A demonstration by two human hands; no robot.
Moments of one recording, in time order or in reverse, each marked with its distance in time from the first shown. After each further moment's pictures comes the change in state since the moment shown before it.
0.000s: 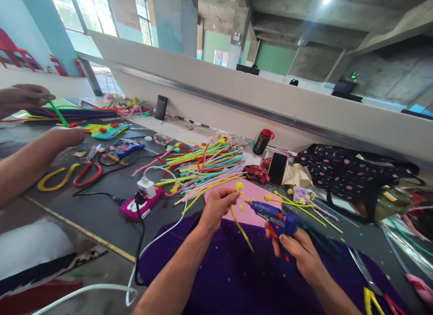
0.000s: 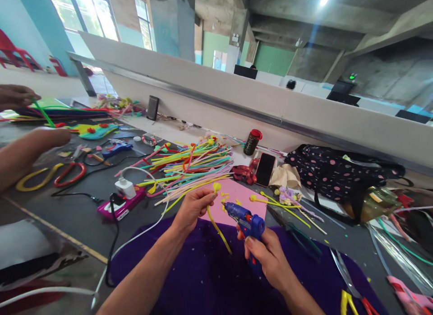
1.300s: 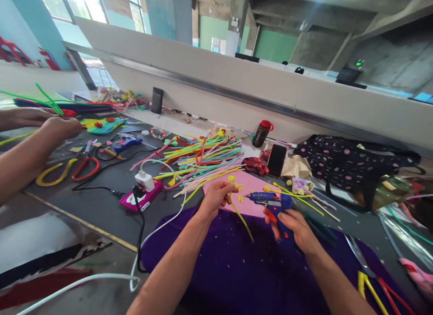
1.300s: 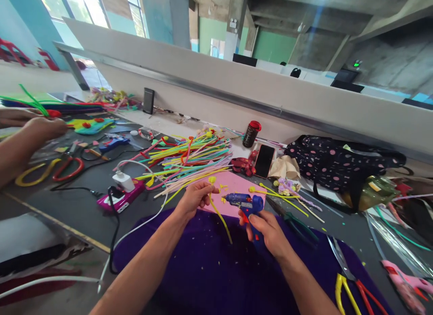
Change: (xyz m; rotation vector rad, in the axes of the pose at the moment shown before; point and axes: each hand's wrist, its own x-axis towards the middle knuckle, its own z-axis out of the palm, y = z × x) left_hand 0.018 -0.015 -0.006 0.139 -0.002 -0.115; right_hand 0.015 0.020 -0.017 0.209 -0.039 0.113
